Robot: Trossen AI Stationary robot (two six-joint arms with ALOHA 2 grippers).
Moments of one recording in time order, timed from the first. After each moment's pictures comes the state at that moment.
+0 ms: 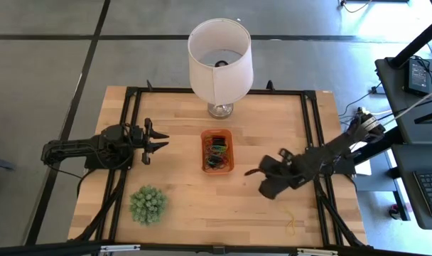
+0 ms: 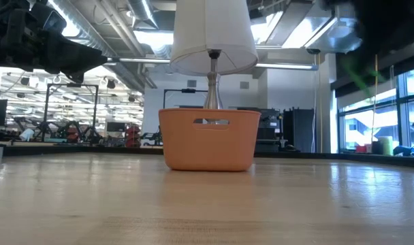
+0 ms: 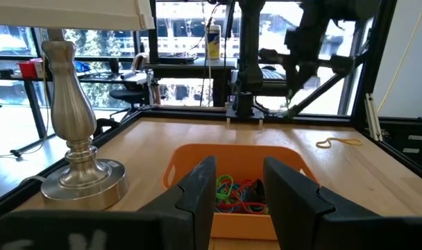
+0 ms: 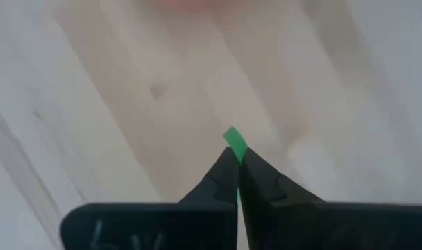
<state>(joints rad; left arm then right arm) 0.13 0.00 0.01 0.03 0.02 -0.04 0.52 1.49 1.19 -1.11 0.35 1.00</state>
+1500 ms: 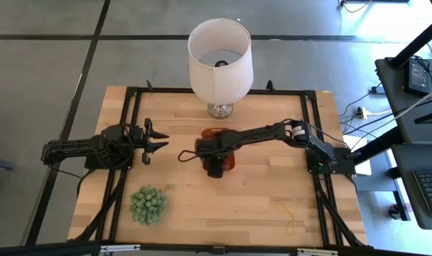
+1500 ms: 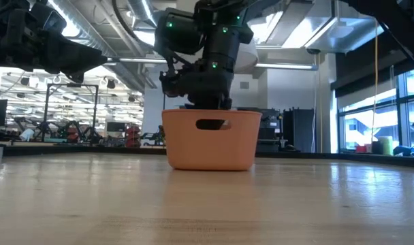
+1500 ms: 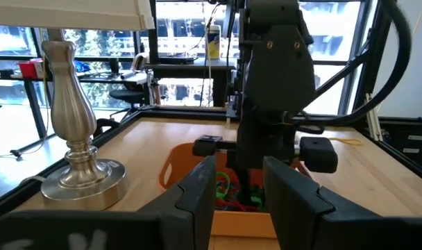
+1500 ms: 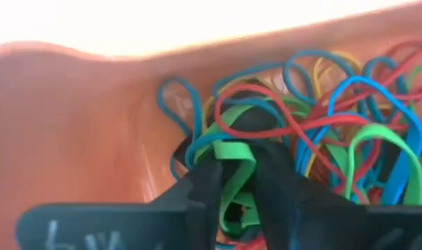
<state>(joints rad) 0.13 0.00 0.01 0.03 0.02 -0.04 0.03 2.26 1.81 -0.88 0.00 0.15</state>
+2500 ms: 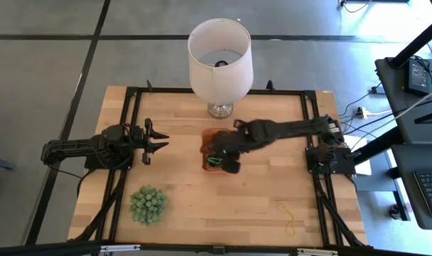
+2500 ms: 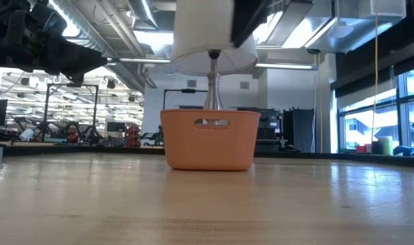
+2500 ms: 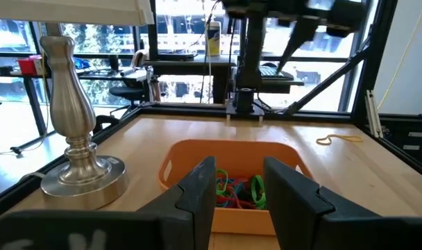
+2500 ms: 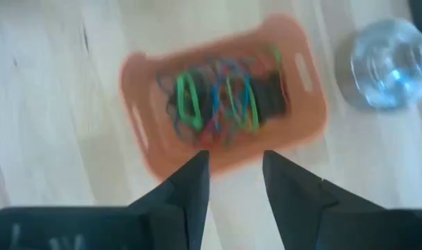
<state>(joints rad) 0.13 0.01 0.01 0.02 0.02 -0.04 0.16 1.92 1.96 -1.28 0.27 0.35</state>
